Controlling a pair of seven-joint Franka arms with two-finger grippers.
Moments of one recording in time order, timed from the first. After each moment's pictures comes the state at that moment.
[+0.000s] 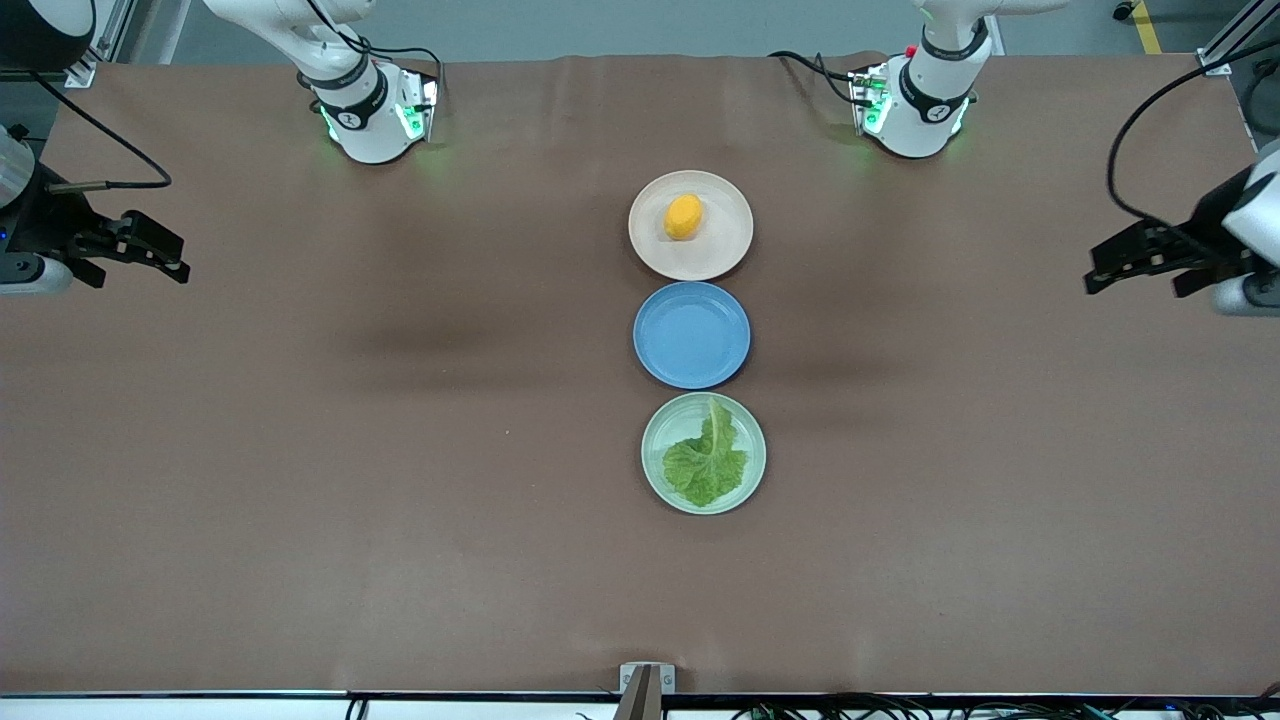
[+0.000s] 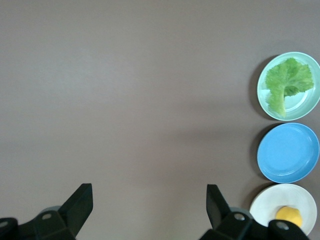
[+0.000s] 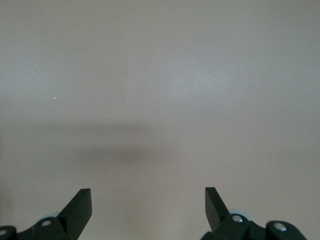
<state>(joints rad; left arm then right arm) -0.02 0.07 -0.03 -1.53 -0.05 1.57 -0.04 0.00 -0.09 -0.02 -1.77 0.00 1.69 -0.07</state>
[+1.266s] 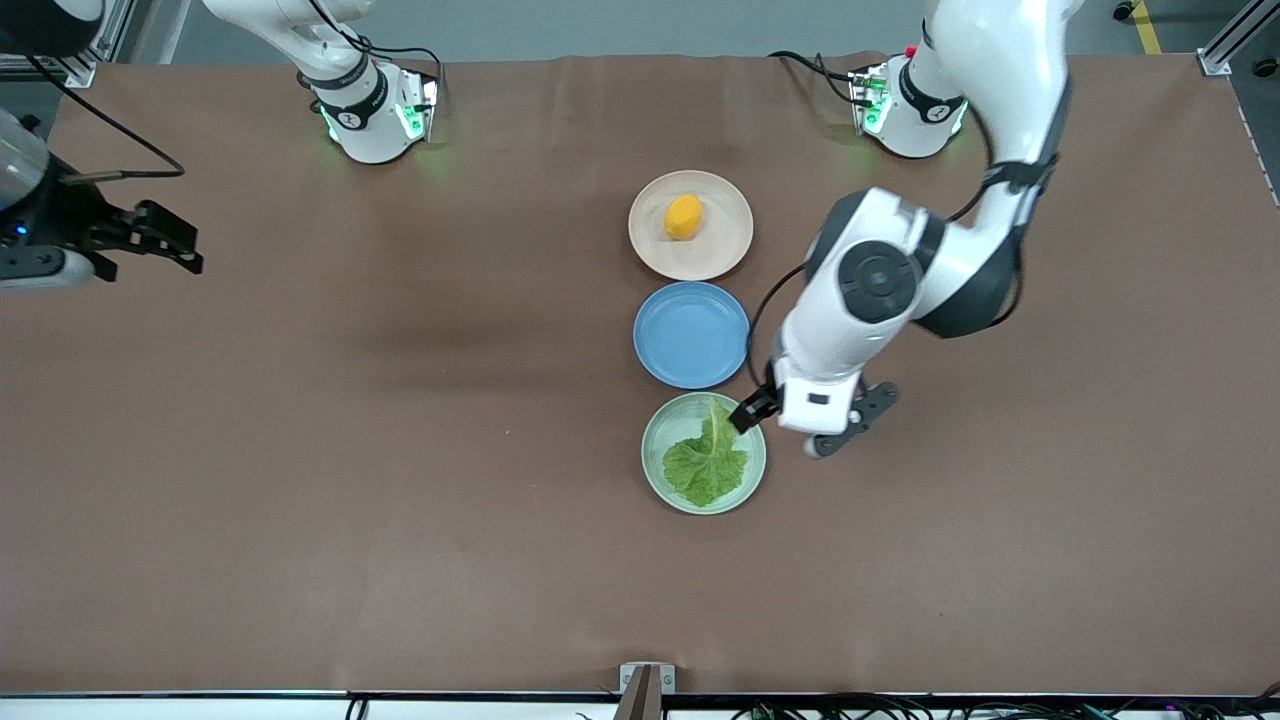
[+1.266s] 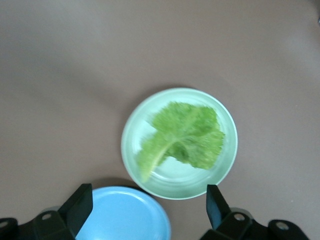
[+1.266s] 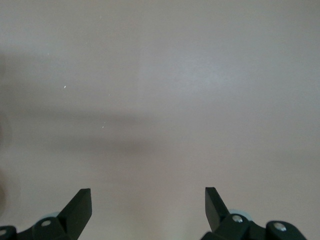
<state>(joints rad) -0.49 0.58 -0.06 -1.46 -0.05 2.13 -1.22 0.05 -0.06 -0.02 -1.72 0.00 1.63 -0.07</state>
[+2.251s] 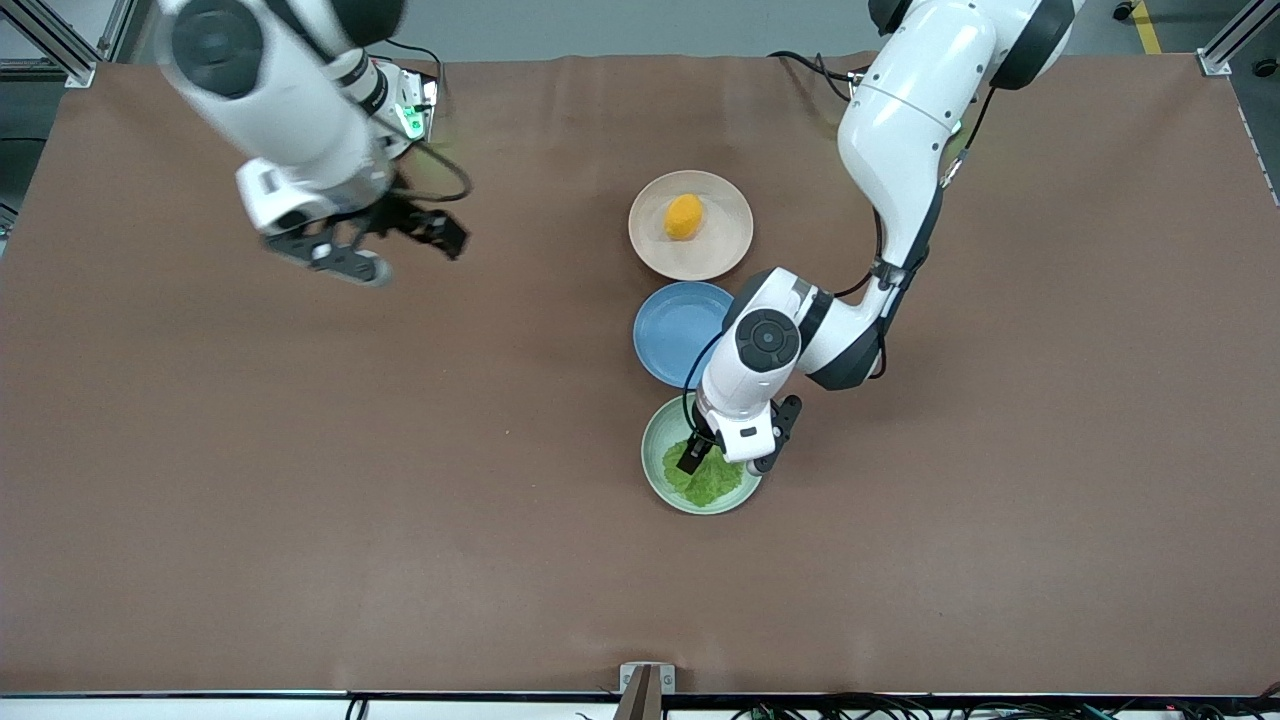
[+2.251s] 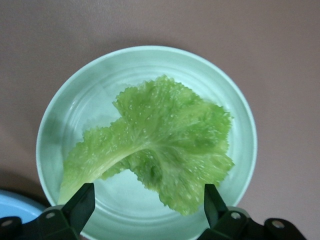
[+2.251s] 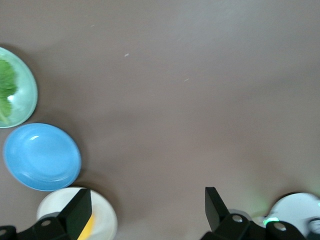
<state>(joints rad) -0.55 0.84 -0.06 -1.41 -0.05 2.41 -1.60 0.56 0.02 -0.01 -1.79 0.10 1.73 0.91</state>
